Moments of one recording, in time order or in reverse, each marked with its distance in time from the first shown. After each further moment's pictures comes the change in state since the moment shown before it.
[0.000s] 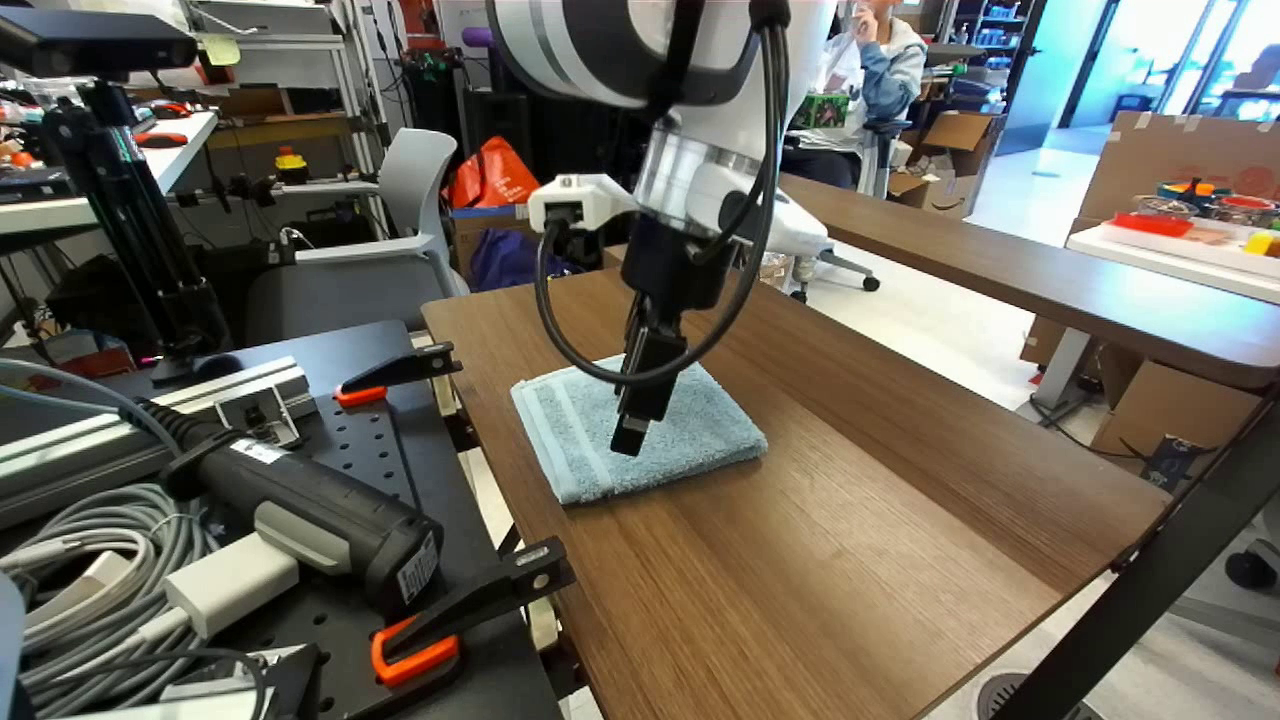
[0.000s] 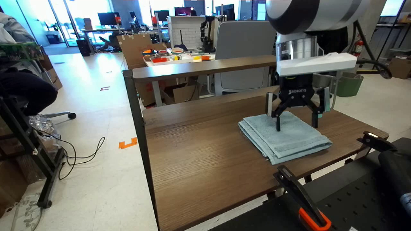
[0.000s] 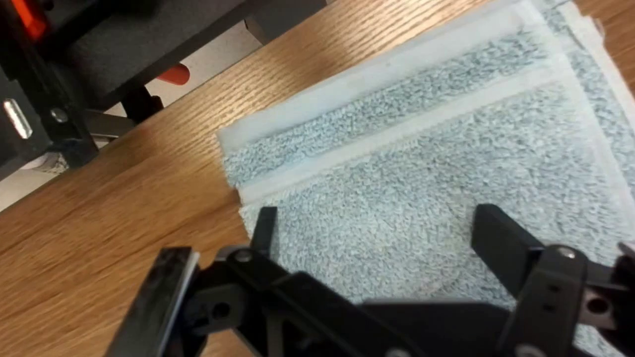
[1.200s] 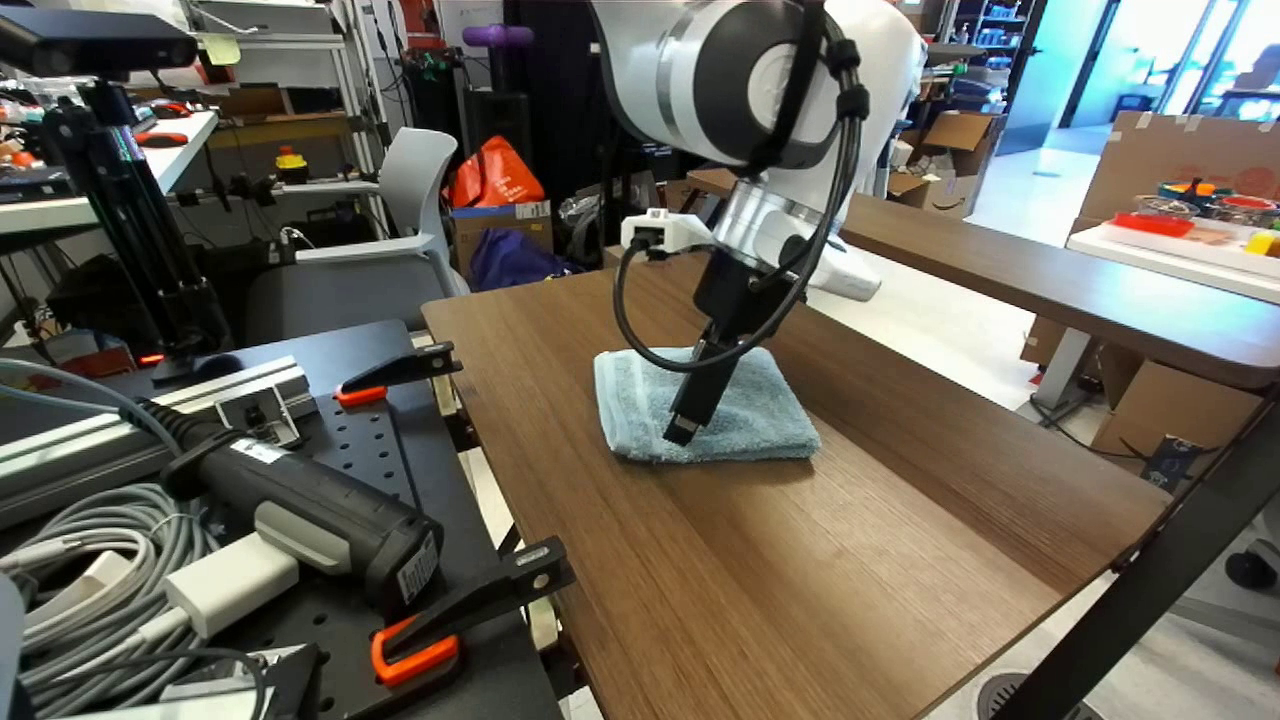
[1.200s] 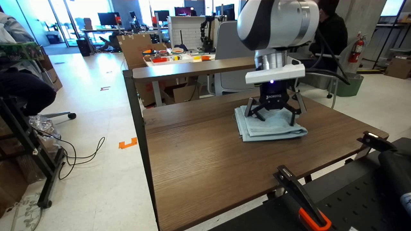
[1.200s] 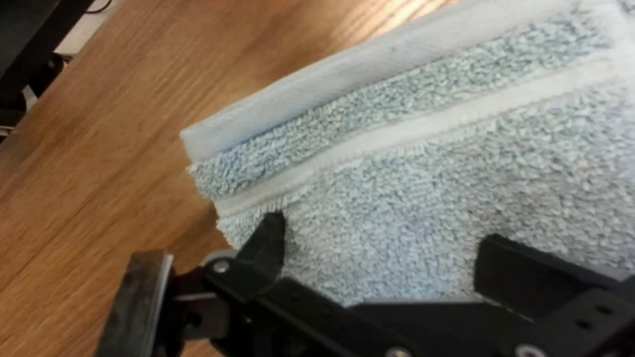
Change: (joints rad) arm 0.061 0.252 -0.058 0.362 0.094 -0.203 0.186
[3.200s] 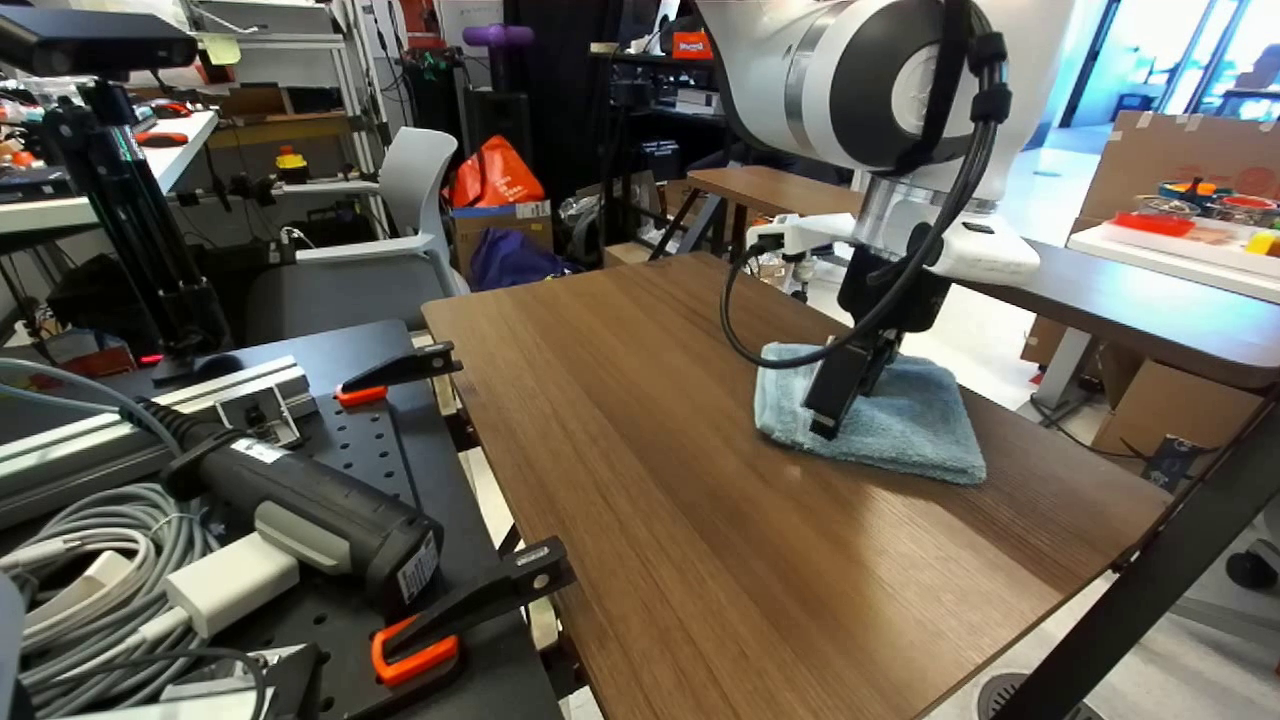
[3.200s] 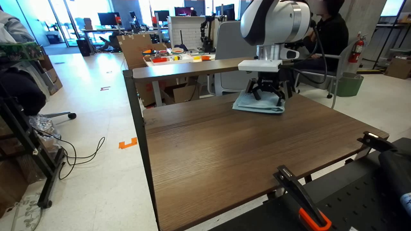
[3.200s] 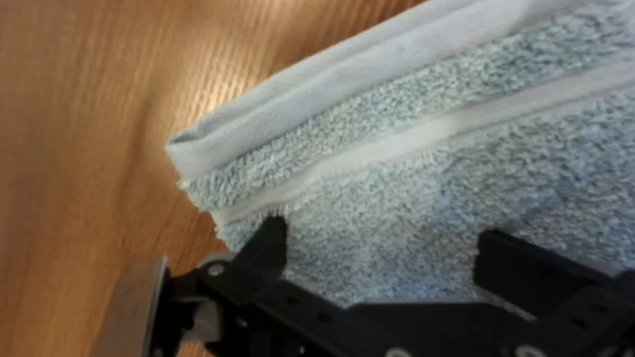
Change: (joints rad) arm -0.036 0.166 -0.076 0.319 0.058 0.078 0.318
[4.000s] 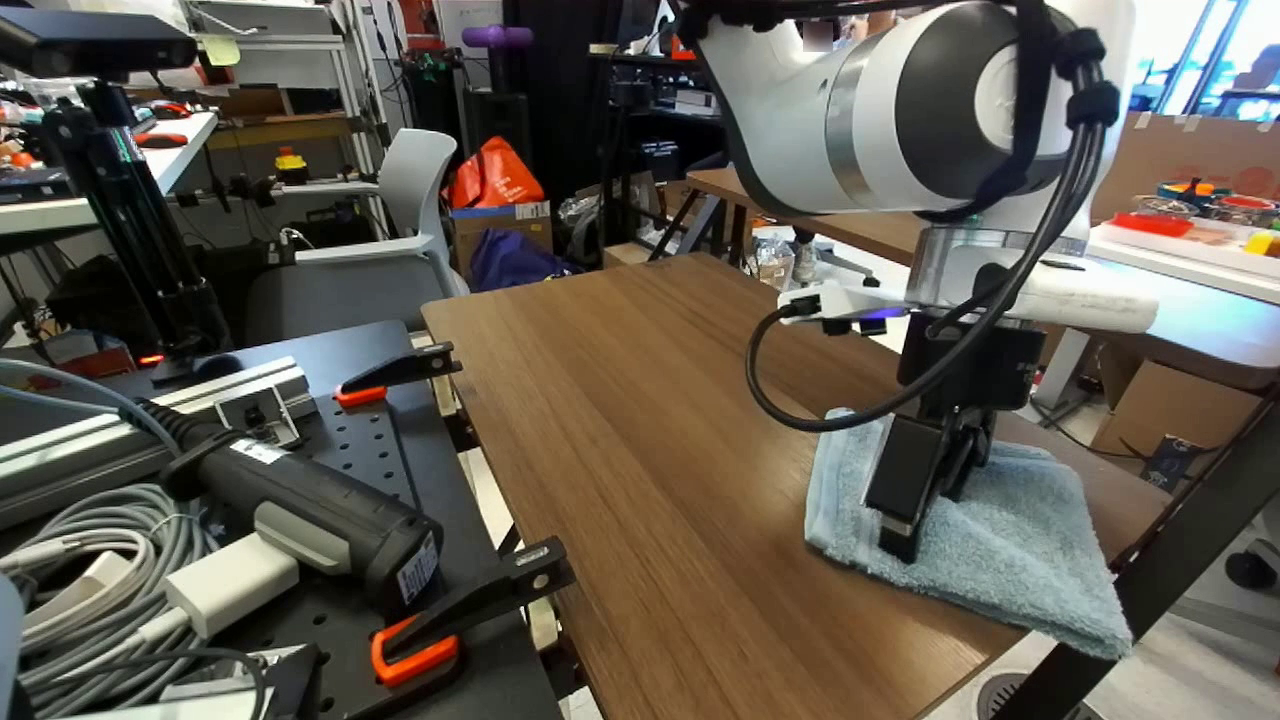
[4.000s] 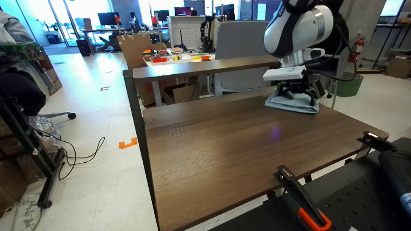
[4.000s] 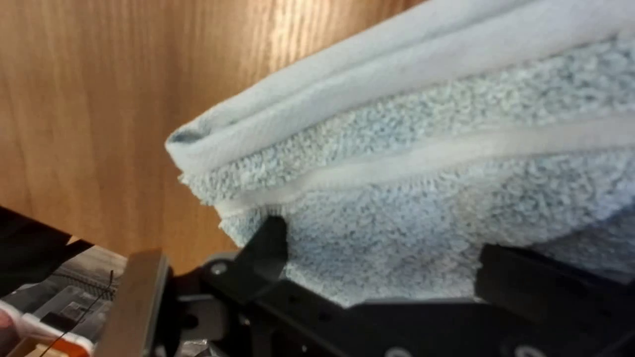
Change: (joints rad) arm 0.028 0.009 -0.160 -0.065 -0.195 -0.004 0.187
